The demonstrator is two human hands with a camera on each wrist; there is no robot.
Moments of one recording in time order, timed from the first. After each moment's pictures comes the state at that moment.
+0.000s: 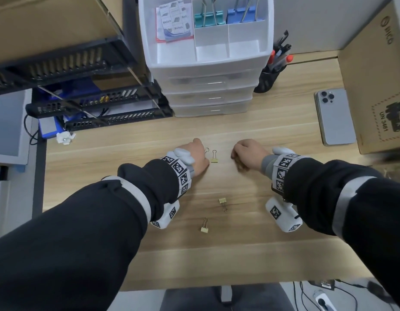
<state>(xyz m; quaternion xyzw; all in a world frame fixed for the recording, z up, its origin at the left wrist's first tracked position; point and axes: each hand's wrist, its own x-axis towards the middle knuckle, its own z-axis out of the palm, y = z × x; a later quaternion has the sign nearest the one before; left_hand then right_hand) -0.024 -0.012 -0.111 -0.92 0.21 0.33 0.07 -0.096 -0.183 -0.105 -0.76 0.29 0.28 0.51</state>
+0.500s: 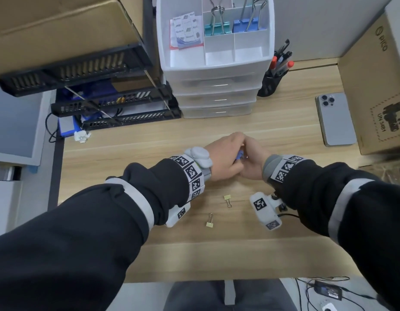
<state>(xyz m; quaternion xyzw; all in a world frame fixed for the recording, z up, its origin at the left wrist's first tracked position) -0.063 -0.034 -0.047 -0.84 0.43 0.24 -0.22 -0.103 -0.159 -0.072 -0.32 0.39 0.29 0.82</state>
